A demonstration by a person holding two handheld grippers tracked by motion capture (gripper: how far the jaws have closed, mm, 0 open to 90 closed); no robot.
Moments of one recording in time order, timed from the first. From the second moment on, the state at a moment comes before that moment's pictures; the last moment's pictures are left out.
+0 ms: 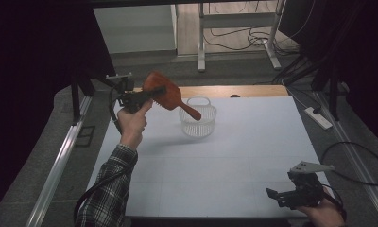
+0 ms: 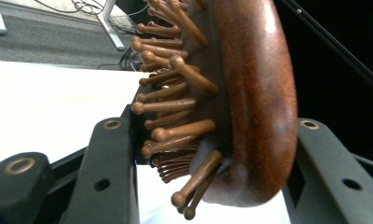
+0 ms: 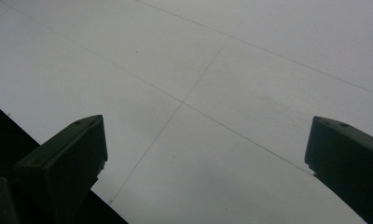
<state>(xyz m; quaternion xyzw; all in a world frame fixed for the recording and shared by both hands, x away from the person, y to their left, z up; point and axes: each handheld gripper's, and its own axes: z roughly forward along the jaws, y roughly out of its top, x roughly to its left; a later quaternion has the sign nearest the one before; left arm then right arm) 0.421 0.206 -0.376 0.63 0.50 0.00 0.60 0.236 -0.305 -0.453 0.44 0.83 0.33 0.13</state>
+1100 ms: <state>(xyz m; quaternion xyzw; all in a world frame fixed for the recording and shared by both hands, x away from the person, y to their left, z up) 0.442 0.153 -0.403 0.65 0.51 0.01 0.57 0.236 -0.306 -0.453 0.44 0.83 0.33 0.13</state>
